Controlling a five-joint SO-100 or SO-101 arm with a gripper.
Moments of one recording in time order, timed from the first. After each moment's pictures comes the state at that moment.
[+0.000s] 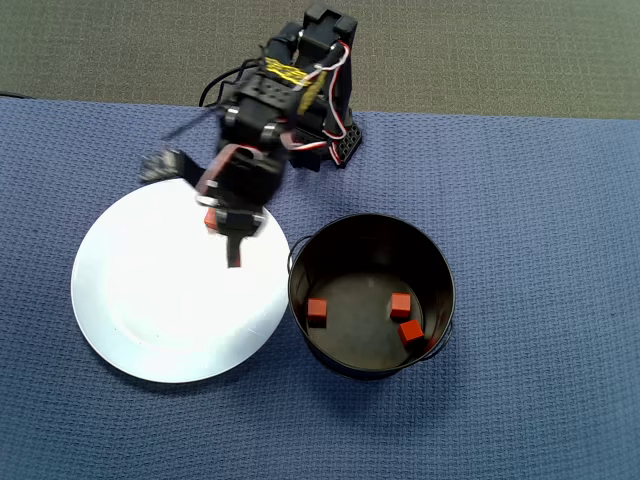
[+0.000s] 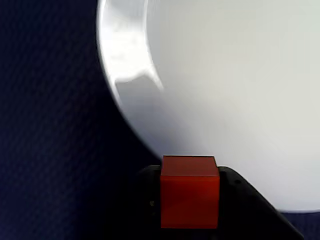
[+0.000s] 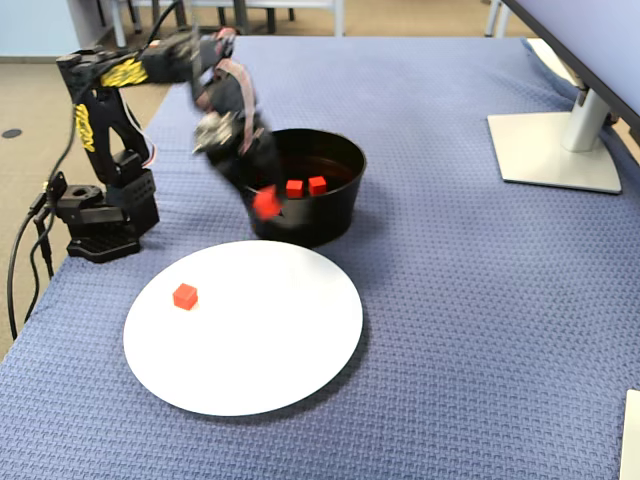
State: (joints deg) arm 18.6 97.6 81.8 77.9 -27.8
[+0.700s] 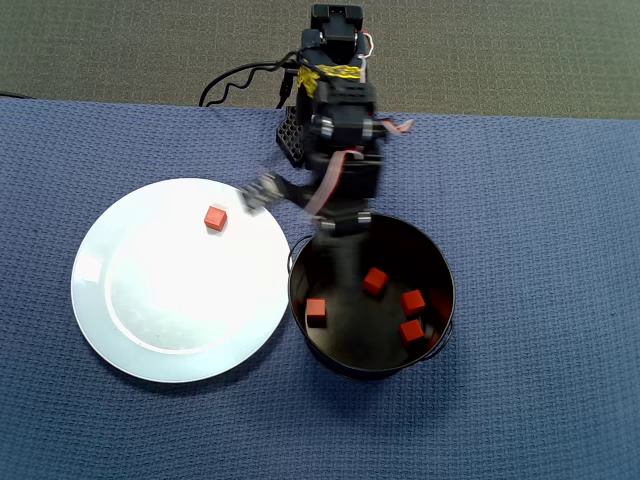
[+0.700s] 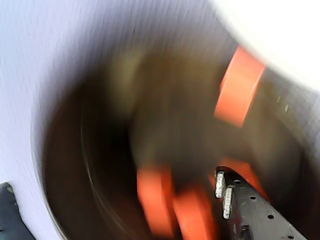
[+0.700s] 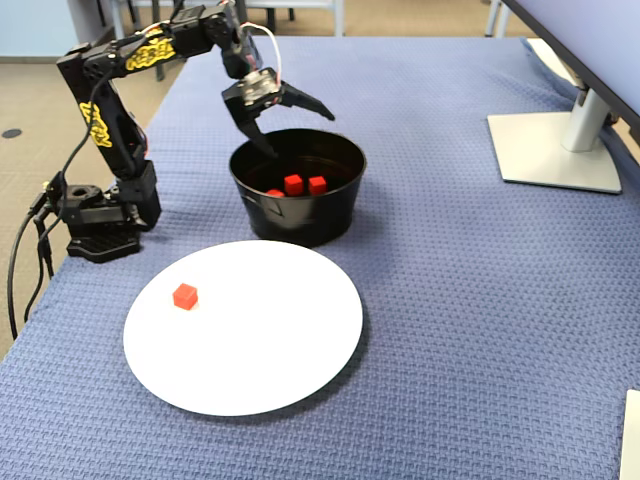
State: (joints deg) arm 4.1 102.9 86.3 78.8 -18.6
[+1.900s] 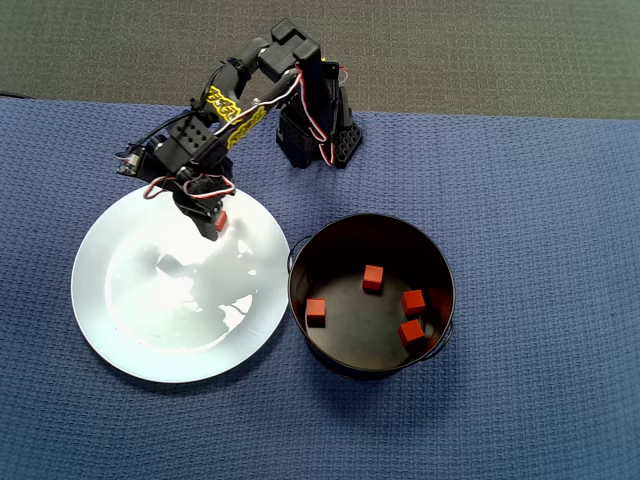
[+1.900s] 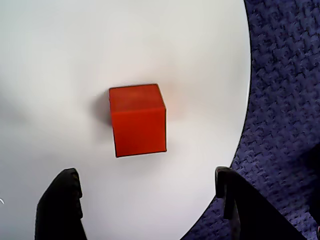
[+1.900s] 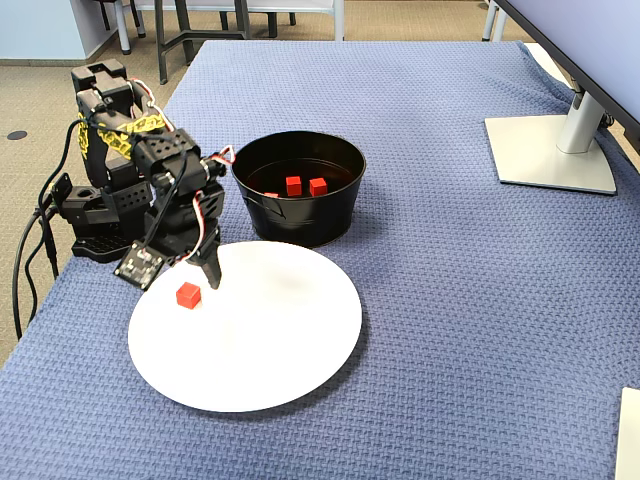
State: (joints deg) arm 45.4 78.2 94.8 91.1 -30.2
